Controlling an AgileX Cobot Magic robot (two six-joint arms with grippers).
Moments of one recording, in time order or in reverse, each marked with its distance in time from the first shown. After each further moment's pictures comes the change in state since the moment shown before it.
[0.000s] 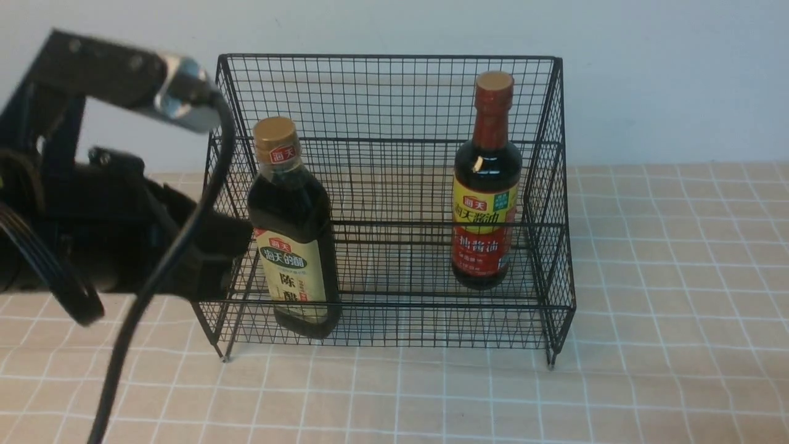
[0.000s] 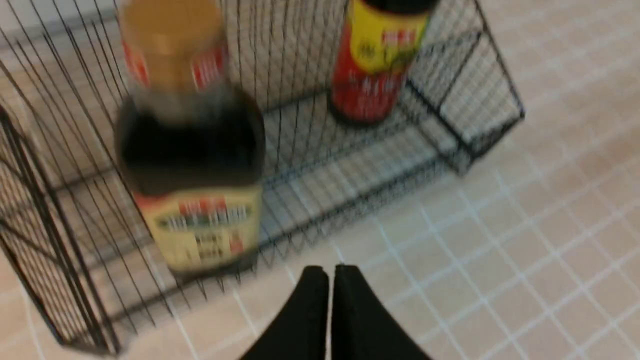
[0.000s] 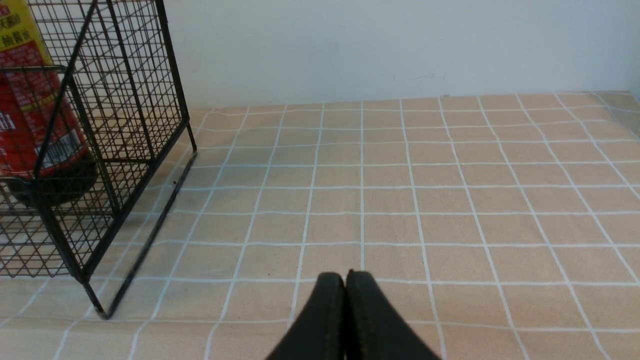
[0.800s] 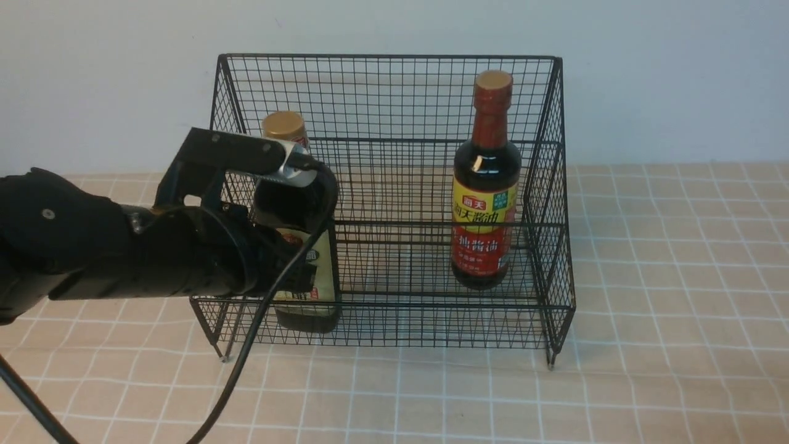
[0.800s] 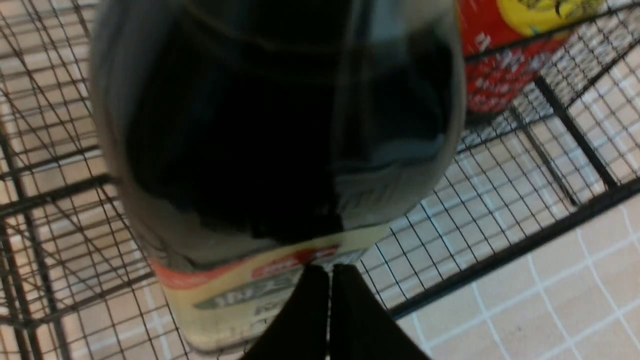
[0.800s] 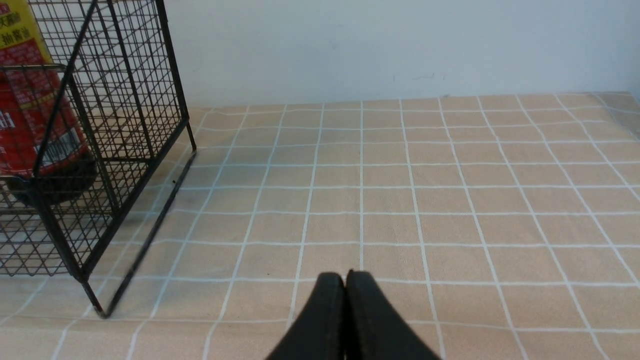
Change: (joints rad) right arm 0.000 0.000 0.000 0.000 0.000 -0.004; left arm -0.007 0.326 0.100 -0.321 -0.413 0.297
